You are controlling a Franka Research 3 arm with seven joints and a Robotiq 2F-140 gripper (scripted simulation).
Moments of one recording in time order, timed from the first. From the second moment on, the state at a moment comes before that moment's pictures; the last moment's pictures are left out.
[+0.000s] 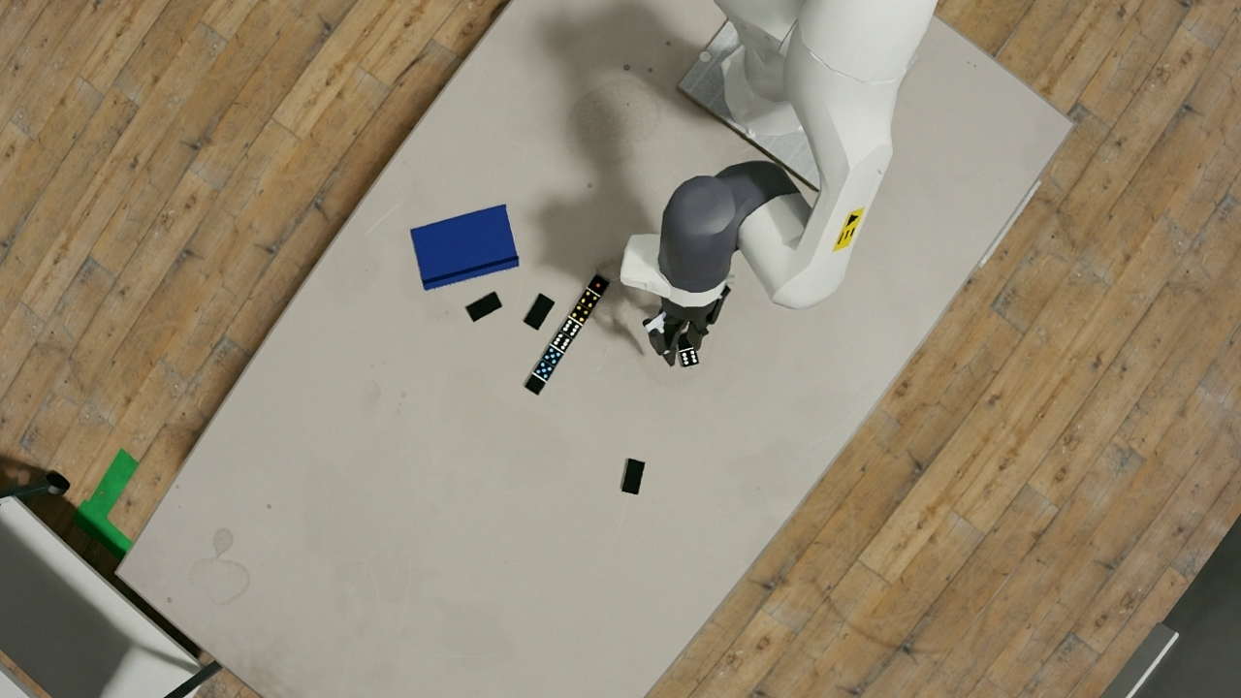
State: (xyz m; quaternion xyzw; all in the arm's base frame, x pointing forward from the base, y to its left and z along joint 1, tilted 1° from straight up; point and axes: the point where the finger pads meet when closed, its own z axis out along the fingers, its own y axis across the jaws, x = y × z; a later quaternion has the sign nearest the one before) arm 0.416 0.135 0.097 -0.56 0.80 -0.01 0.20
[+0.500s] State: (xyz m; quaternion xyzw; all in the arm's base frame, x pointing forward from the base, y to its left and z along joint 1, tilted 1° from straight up) arm 0.428 0.140 0.102 -0.55 0.83 0.00 0.10
